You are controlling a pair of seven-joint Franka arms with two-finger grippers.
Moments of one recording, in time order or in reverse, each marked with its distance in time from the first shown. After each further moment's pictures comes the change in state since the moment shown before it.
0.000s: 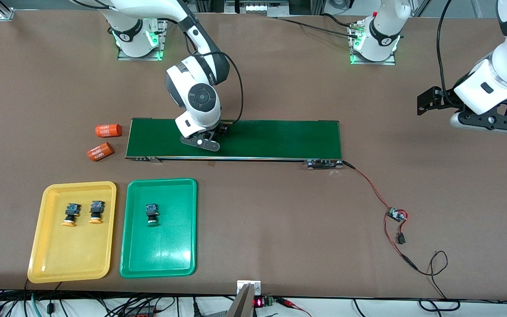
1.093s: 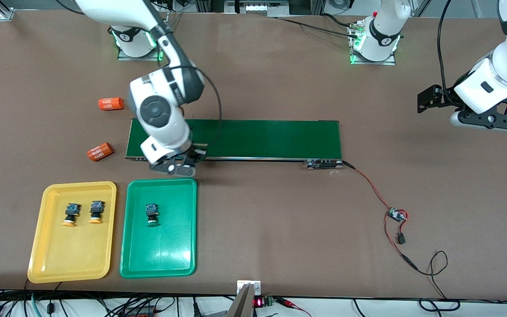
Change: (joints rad) left arm 0.003 -0.001 0.002 0.003 0.000 -0.028 0.000; right arm -0.207 0.026 -0.013 0.208 -0.002 0.035 -0.344
